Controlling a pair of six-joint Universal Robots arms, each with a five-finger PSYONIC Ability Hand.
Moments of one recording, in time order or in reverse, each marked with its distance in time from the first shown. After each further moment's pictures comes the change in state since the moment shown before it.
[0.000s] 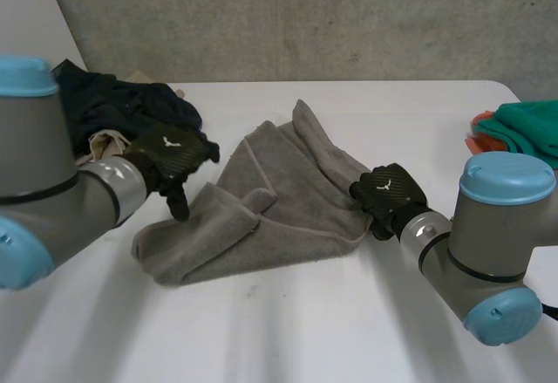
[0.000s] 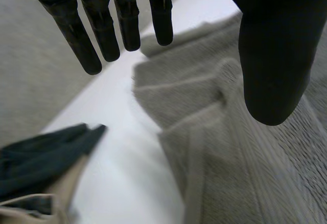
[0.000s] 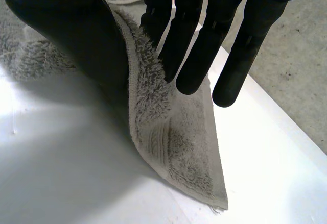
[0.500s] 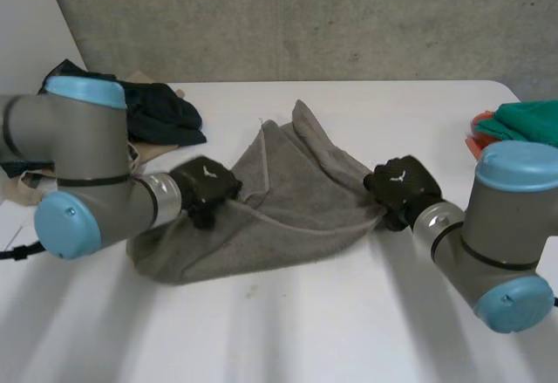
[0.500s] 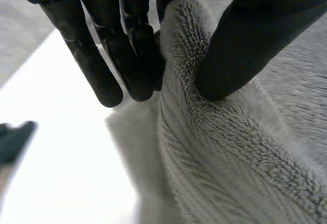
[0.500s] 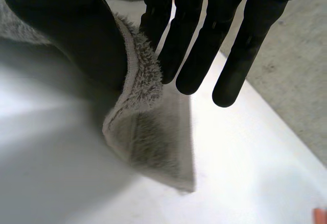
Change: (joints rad) left arm -0.022 -0.266 0.237 -0.122 0.064 0.147; right arm -0.051 -0.017 -0.028 0.026 0.000 -0.033; left_hand 0.750 0.813 0.810 0.815 0.760; right_hand 0.000 0.000 0.000 0.000 0.000
